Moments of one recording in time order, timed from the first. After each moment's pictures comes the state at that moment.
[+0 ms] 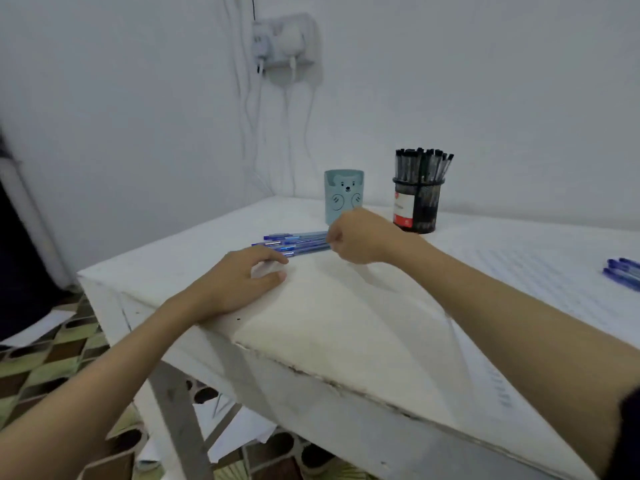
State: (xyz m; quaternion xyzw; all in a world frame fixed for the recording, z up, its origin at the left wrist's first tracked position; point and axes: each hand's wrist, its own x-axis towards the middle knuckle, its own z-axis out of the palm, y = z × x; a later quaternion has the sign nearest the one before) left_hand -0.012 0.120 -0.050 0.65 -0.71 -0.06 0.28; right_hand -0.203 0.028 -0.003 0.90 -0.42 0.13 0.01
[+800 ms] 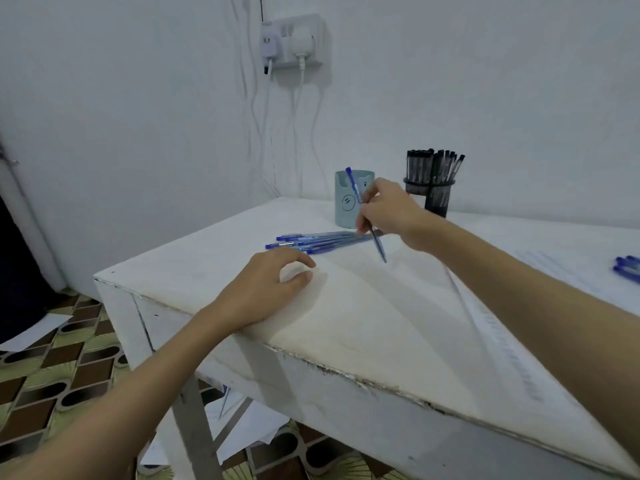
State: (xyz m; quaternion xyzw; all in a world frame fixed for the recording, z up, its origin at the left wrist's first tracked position) left_hand -0.024 0.132 -0.049 0.61 -0.72 -0.07 0.34; right_hand -0.204 0.034 0.019 0.74 -0.46 0.37 -0.33
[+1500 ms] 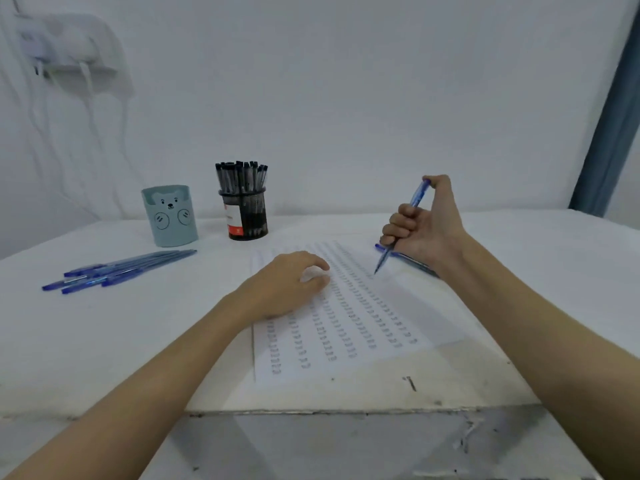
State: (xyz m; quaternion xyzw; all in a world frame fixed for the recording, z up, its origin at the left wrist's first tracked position) left_hand -0.266 0.075 -0.038 0.46 -0.85 -0.16 0.20; right_hand -0.480 0.096 0.015 0.24 -0.34 0.66 -0.63
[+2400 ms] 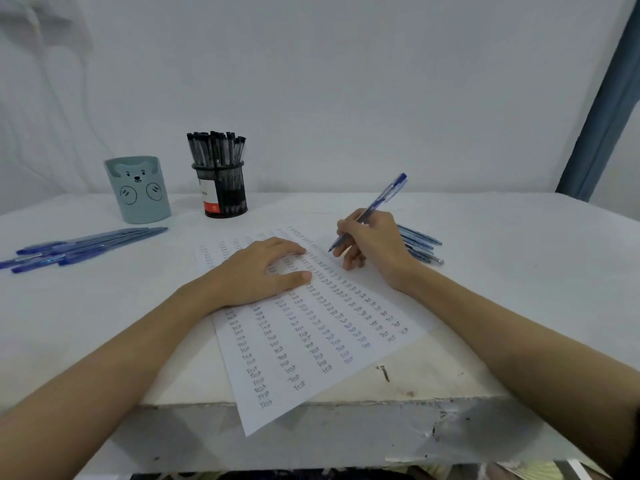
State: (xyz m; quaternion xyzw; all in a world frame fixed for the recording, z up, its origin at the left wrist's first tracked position) left_hand -0.260 0.059 -0.052 0.45 -0.87 -0.15 0.15; right_hand -0.460 0.085 -0.036 0.56 -0.53 0.53 -0.34
